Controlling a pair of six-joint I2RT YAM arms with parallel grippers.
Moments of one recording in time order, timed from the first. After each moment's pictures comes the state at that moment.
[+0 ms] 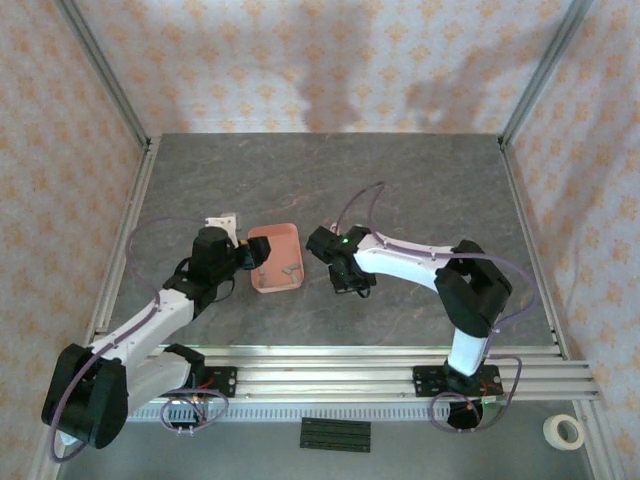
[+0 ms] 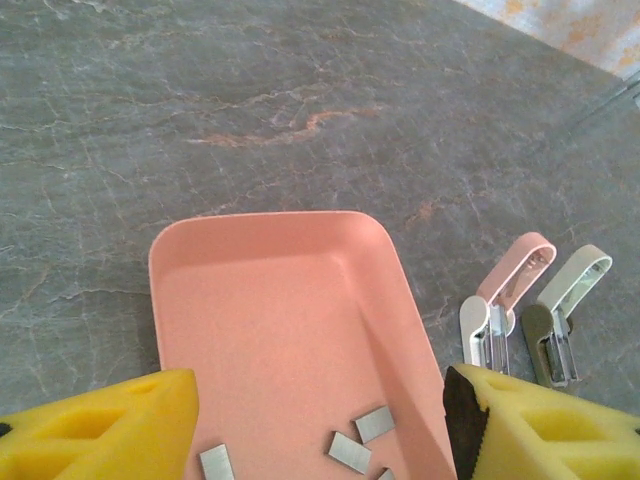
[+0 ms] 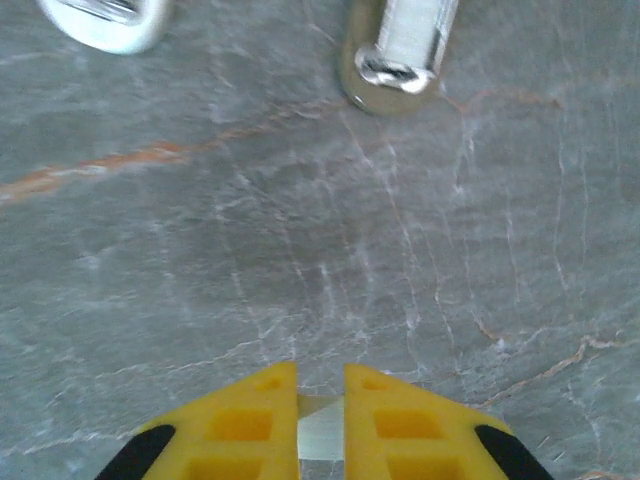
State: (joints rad) left arm -0.30 1.04 0.46 0.03 0.08 -0.48; right arm 0.89 1.78 1.22 -0.96 0.19 0.78
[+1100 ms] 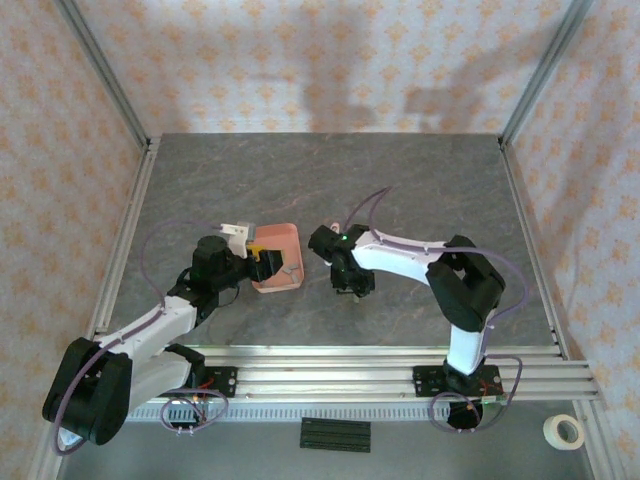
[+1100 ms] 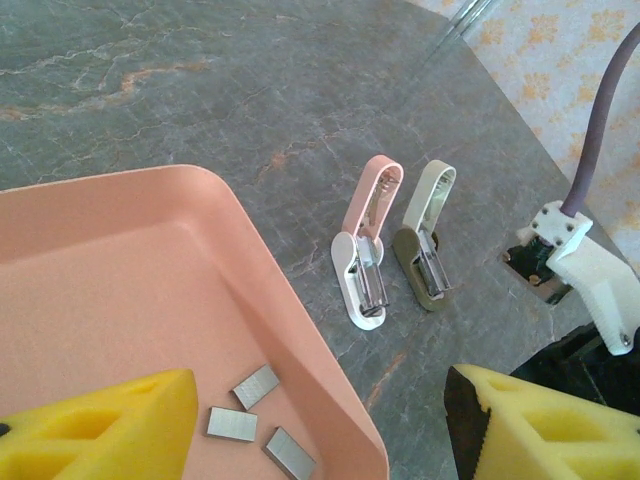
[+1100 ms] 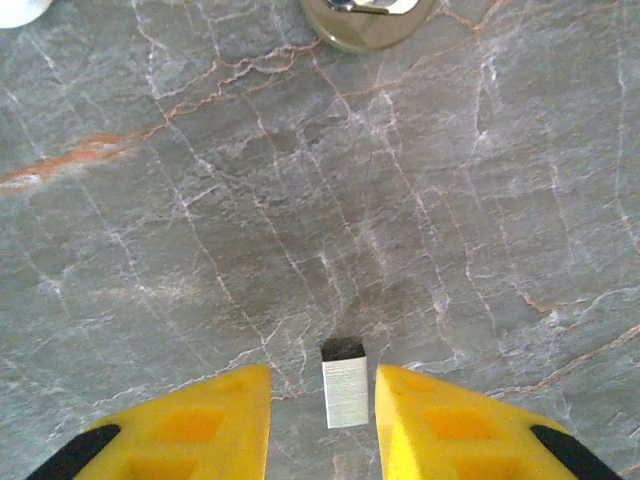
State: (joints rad) left arm -0.30 1.06 0.35 0.26 0.37 -0.41; right arm 0.86 1.83 1.24 -0.98 0.08 0.88
